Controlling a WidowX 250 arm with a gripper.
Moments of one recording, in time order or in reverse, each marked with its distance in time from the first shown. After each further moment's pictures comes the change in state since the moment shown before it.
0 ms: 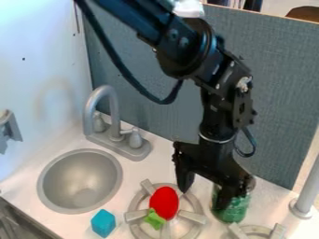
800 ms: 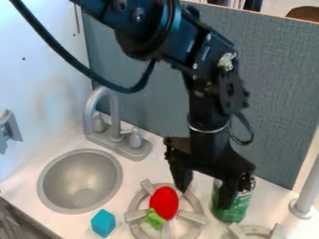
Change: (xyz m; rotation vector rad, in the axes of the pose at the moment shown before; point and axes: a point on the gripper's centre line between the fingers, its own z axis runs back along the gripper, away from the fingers) arm -0.023 -0.008 0.036 -0.092 -0.081 0.070
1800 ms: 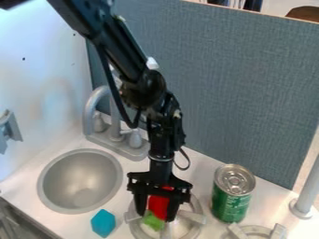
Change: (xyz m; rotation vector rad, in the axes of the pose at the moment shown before) arm 0.024 0.092 -0.121 0.051 0.268 0.311
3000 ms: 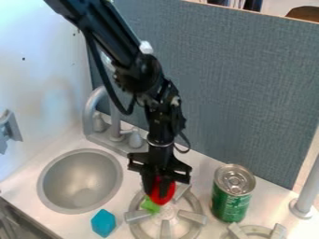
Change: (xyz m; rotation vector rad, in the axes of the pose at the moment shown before) arm 0.017 0.007 0.015 0.030 -0.137 -0.046
